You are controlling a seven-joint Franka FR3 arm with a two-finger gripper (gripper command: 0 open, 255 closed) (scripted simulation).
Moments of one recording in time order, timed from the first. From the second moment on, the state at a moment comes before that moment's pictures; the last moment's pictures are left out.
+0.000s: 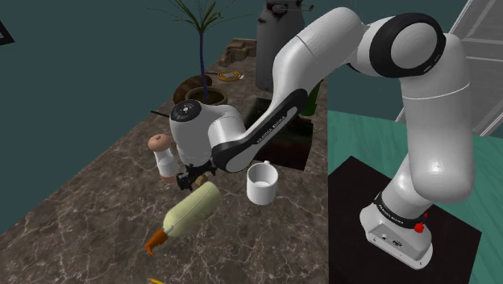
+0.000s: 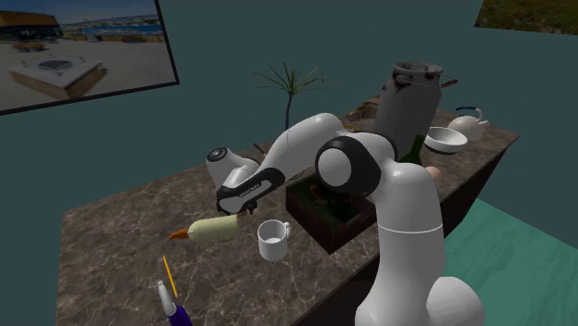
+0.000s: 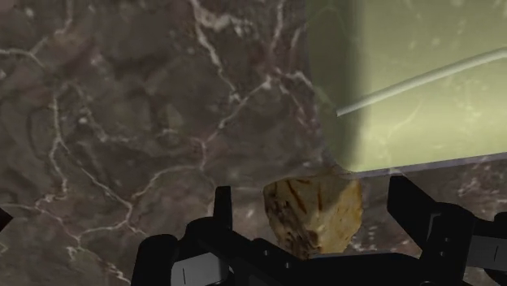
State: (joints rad) arm 0.23 0.55 0.59 -1.85 -0.65 2.30 1.18
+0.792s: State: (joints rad) arm 0.24 0.56 0.58 -1.85 -0.66 2.31 1.18
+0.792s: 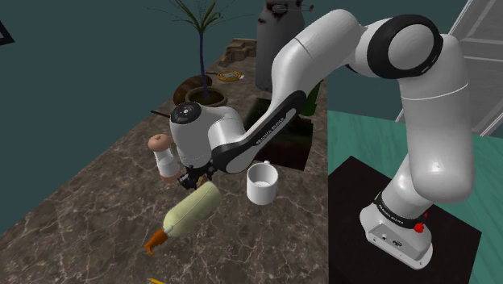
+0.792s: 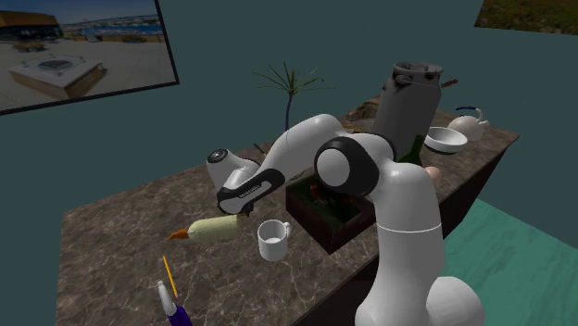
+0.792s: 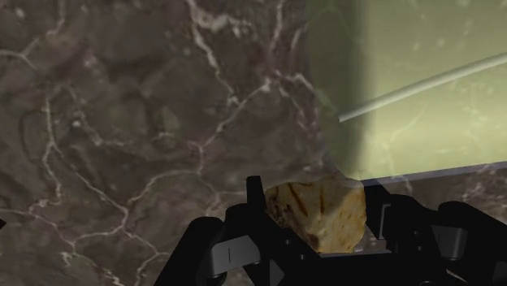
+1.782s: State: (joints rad) arm 0.20 0.45 0.65 -1.82 -0.56 2.19 1.10
